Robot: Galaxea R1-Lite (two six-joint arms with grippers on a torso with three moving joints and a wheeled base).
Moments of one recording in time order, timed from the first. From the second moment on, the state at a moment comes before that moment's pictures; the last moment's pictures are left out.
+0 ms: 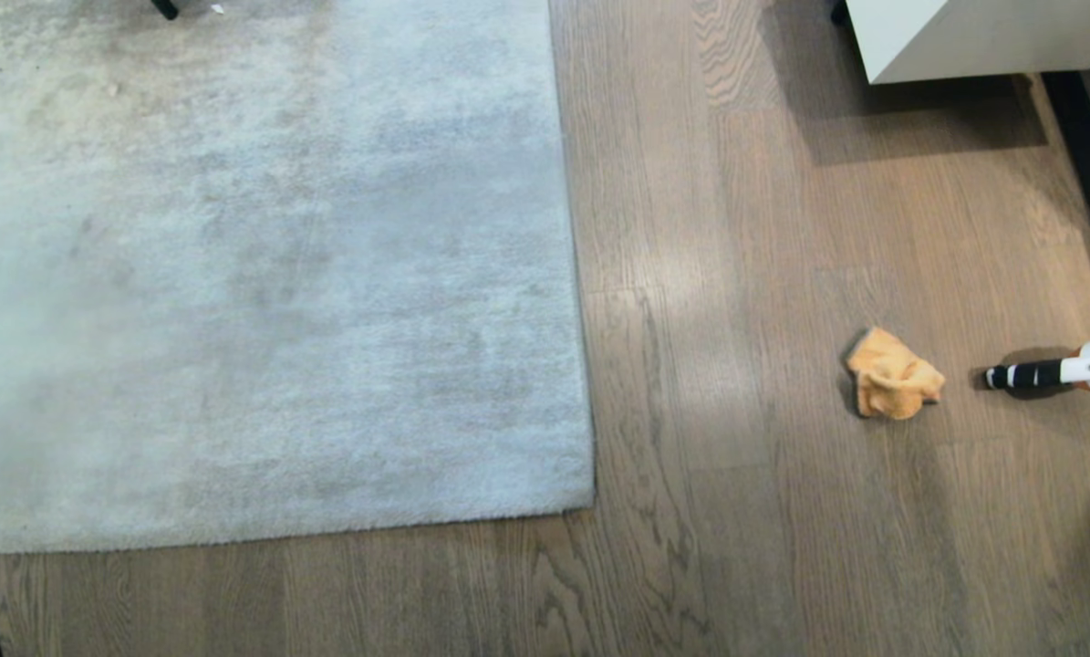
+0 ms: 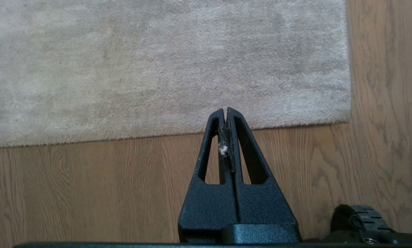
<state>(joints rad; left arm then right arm) 0.00 0.00 0.00 0.00 0.02 -0.03 0.00 0.00 -0.02 0.04 -0.04 0.04</state>
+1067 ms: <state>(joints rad) 0.00 0.00 0.00 0.00 0.02 -0.04 0.00 0.00 -0.02 0.04 -0.04 0.04</state>
